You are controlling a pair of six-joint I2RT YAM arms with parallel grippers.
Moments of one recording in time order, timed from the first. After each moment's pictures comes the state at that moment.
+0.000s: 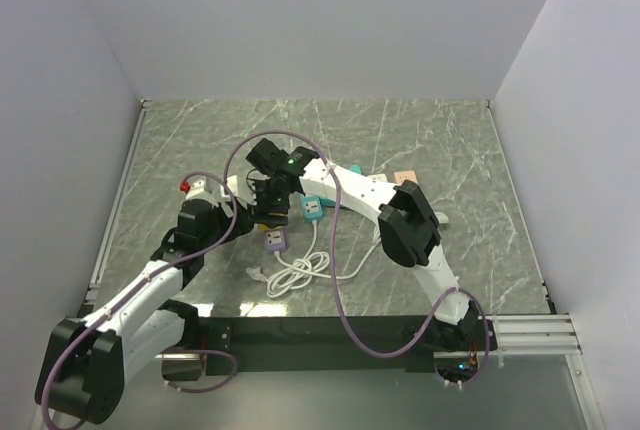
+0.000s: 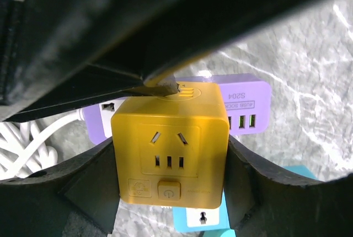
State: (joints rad) left arm -0.28 0.93 0.32 0.06 0.01 -0.65; right arm 0.94 2.22 1.97 -0.87 -0.33 -0.74
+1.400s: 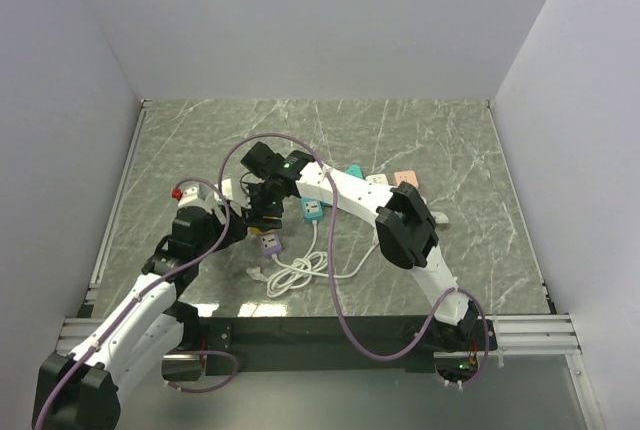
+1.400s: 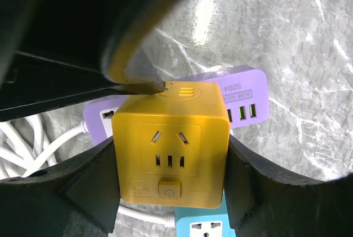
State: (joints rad) left arm -0.29 0.75 0.32 -0.14 -0.06 -0.64; right arm 0.96 2.23 1.98 -0.83 -0.36 -0.74
